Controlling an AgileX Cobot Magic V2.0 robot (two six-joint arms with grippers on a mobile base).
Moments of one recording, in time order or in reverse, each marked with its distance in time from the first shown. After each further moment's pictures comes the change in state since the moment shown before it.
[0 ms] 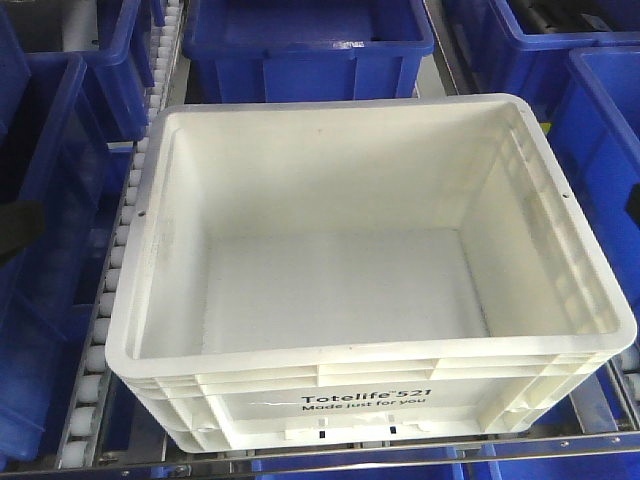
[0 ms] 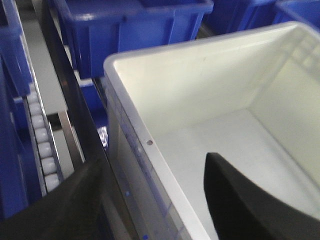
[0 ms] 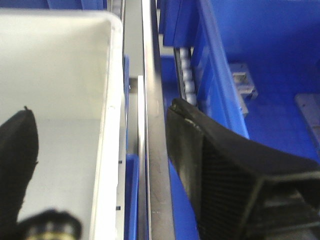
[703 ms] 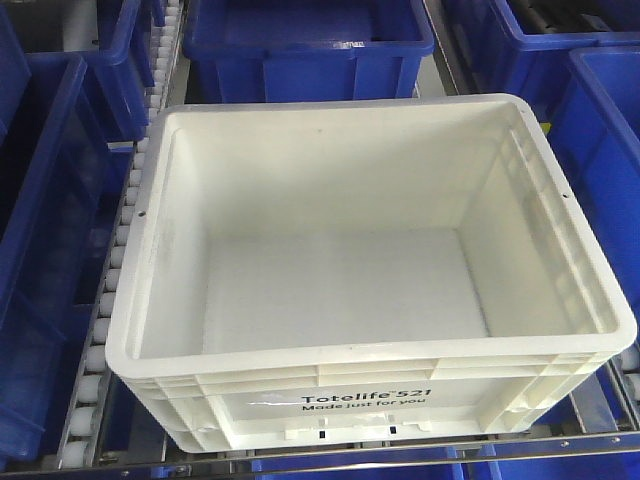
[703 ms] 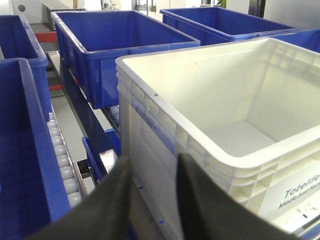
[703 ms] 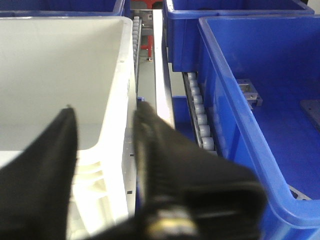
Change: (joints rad) left arm 0.000 -0.663 0.442 0.007 -0.039 0.085; right arm 0.000 -0.577 0.374 0.110 -0.018 -0.091
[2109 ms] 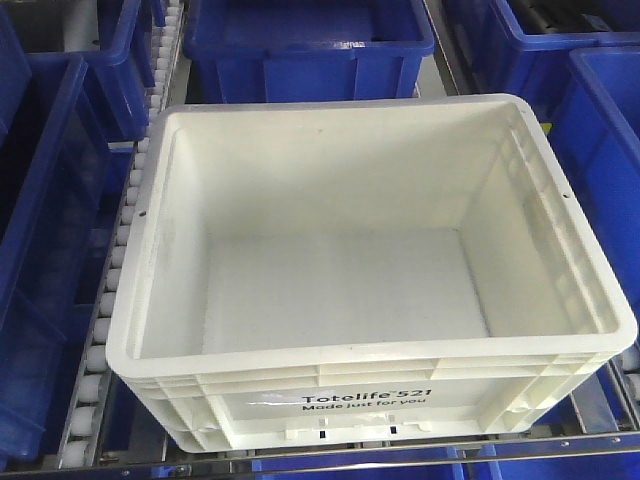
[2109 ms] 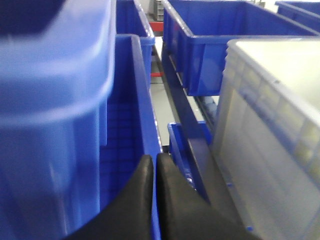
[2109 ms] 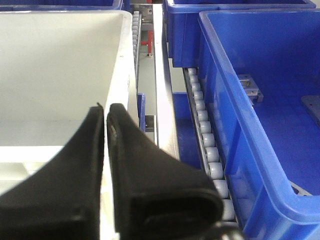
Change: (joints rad) left arm 0.414 0.000 0.145 -0.073 -0.125 0.041; right arm 0.000 -0.003 0.000 0.003 0.015 0.001
